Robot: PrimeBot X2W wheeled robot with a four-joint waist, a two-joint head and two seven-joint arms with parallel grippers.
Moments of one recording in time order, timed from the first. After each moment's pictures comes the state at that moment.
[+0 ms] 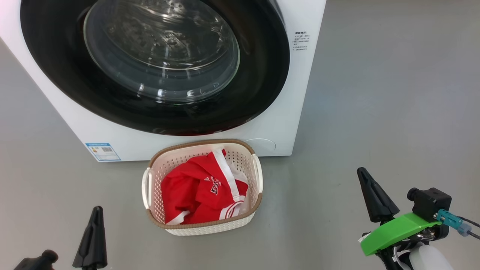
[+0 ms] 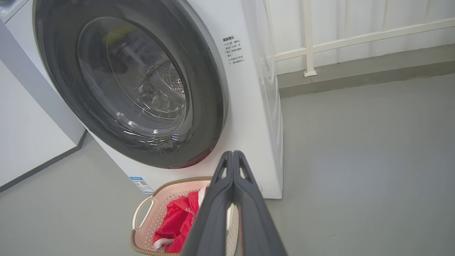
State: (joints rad) left arm 0.04 0.09 -0.04 0.08 -0.53 -0.12 -0.22; right arm -0.18 -0.16 0.11 0.30 0.44 0.13 -0.22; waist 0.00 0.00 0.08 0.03
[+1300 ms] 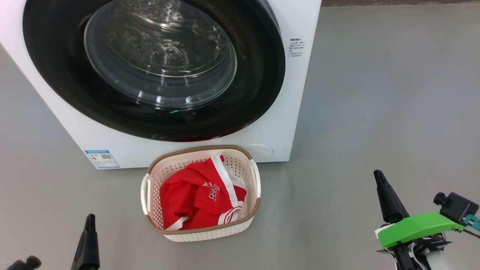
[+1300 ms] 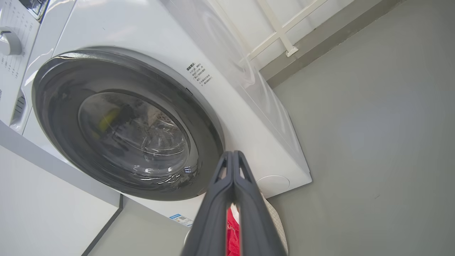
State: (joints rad) left arm 0.03 0.09 -0.01 0.14 -0.92 -0.12 -0.11; right arm -0.16 -0.13 0.03 0.30 0.85 0.13 -0.11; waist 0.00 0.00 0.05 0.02
